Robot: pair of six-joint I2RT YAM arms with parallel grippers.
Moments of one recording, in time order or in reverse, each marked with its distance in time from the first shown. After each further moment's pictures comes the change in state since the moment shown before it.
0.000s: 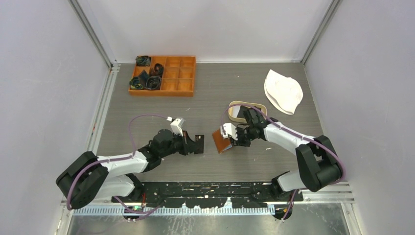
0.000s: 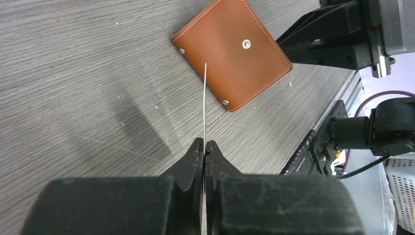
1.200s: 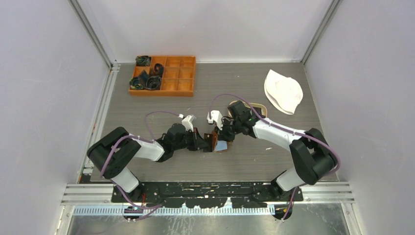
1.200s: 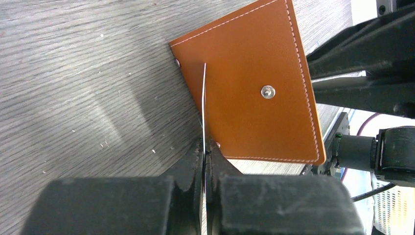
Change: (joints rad) left arm -0.001 0.413 0.151 0.172 0.056 -0.080; right arm 0.169 0.065 0.105 0.200 0.043 0.452
